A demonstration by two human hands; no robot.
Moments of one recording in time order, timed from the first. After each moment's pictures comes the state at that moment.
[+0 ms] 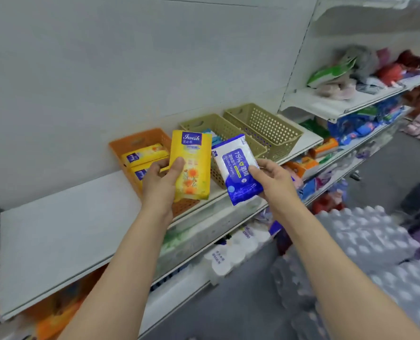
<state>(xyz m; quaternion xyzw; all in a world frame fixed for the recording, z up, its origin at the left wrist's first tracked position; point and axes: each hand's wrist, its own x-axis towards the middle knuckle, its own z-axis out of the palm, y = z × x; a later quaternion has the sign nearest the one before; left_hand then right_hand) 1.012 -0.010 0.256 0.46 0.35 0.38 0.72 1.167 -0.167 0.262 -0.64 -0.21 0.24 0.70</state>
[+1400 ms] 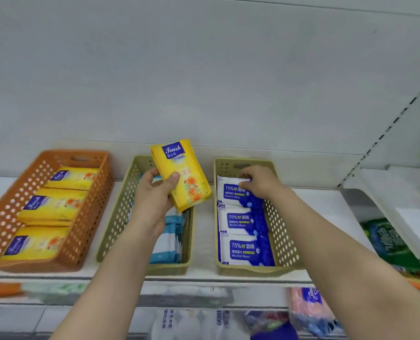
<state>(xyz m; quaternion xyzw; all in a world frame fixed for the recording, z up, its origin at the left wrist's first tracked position) 1.361 0.039 0.241 0.32 0.46 0.55 0.62 1.633 0.087 0.212 -0.71 -0.66 0.19 0.13</state>
